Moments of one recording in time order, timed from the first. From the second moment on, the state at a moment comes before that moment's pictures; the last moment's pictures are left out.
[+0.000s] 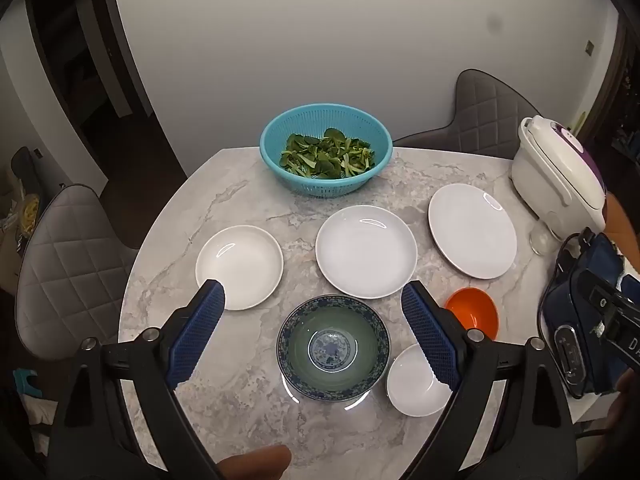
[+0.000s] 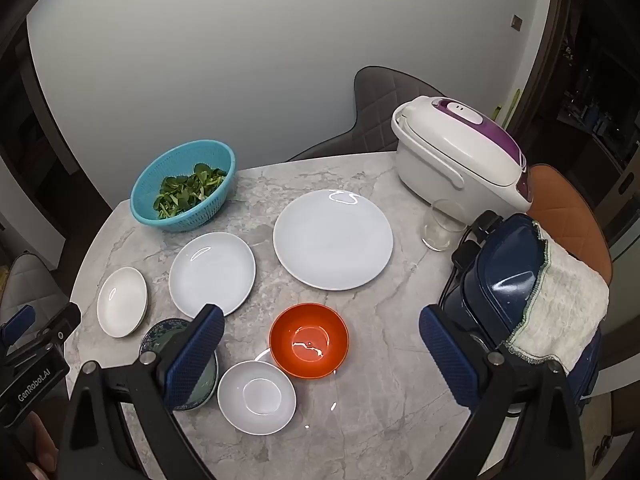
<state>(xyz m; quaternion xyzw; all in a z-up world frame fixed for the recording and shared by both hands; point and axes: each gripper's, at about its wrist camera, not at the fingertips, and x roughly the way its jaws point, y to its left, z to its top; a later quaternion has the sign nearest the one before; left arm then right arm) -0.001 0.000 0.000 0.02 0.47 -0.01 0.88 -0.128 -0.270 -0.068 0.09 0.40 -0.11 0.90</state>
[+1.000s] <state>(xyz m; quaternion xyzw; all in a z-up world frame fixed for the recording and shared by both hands) 0.000 0.002 -0.007 0.02 0.47 -0.01 0.88 -0.129 -0.269 -0.072 0.09 0.41 -0.12 0.90</state>
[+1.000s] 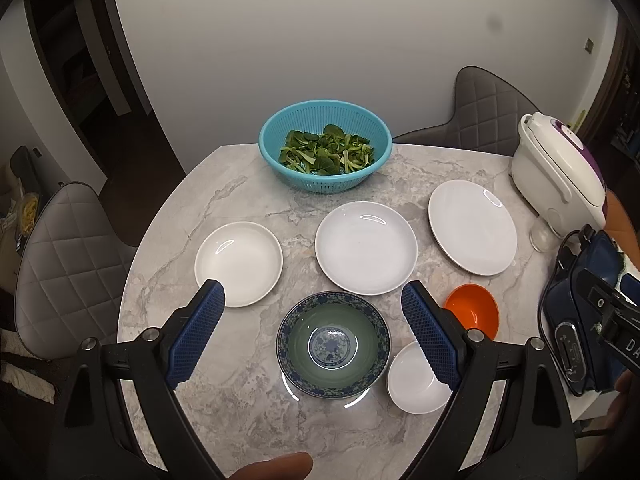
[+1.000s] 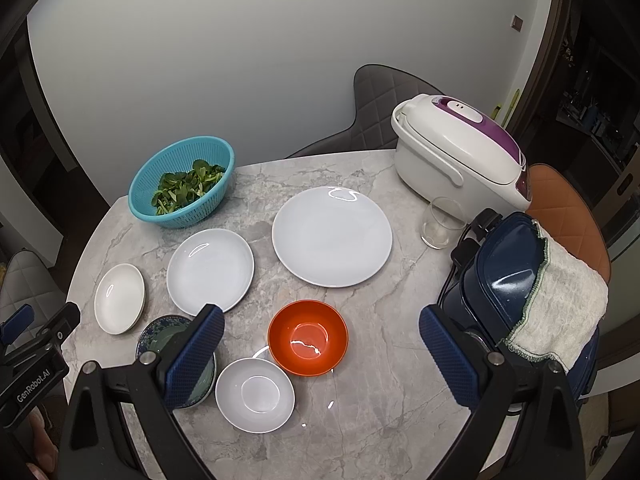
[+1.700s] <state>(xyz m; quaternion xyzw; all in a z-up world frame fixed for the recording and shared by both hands) -0.001 -0.001 -0.010 0.02 0.48 -0.01 0.88 -0.128 -0.269 -0.074 0.09 0.41 -0.12 0.90</state>
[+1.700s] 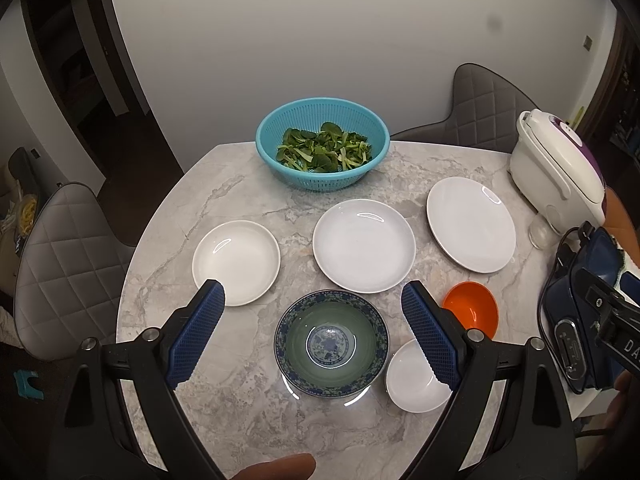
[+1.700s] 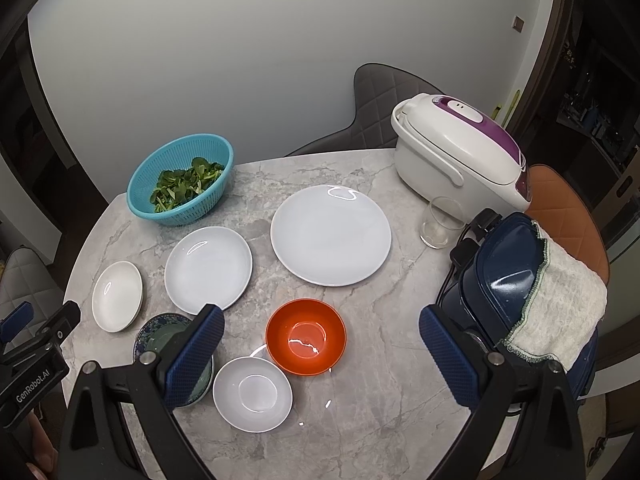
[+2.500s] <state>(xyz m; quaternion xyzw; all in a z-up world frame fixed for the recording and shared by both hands) -0.004 -0.003 -0.017 0.02 0.48 -0.01 0.88 -0.127 -0.268 -0.076 0.09 0.41 -0.12 0.90</state>
